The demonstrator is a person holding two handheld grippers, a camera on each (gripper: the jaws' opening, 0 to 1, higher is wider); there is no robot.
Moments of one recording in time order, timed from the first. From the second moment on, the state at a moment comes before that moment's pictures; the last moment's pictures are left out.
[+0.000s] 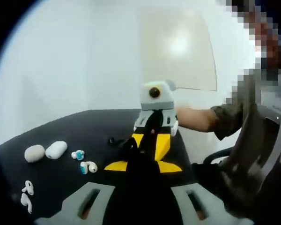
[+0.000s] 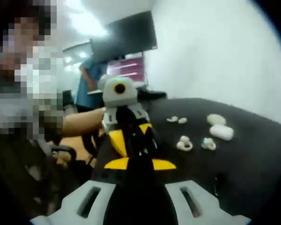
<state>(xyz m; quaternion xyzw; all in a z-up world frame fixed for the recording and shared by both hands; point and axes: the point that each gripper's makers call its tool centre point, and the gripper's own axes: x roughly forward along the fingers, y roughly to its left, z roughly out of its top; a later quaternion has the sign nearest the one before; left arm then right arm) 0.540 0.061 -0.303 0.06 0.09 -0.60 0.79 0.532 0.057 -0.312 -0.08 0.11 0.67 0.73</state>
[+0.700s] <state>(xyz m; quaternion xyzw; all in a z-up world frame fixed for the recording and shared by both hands) 0.535 0.059 -0.312 0.08 0.10 -0.60 0.79 0.632 -0.012 -0.314 -0.03 0.18 0.51 0.84</state>
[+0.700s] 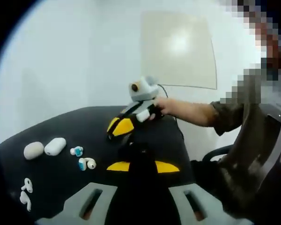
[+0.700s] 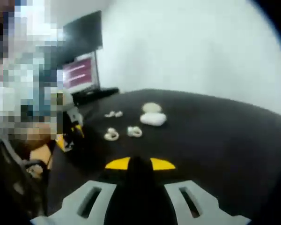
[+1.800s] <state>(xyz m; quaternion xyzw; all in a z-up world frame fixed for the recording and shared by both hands) 0.537 0.059 -0.312 0.08 0.09 -0.60 0.79 0.580 0.020 -0.303 -0.09 0.16 0.55 0.81</state>
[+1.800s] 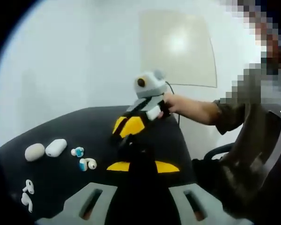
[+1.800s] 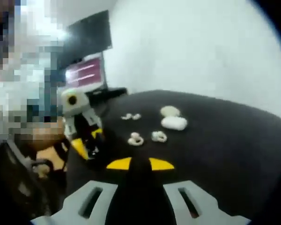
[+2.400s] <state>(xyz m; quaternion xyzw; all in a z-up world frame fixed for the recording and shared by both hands) 0.537 0.059 -0.313 0.09 0.09 -0.60 0.79 0.596 0.005 -0.310 -0.19 0.14 0.56 0.80</state>
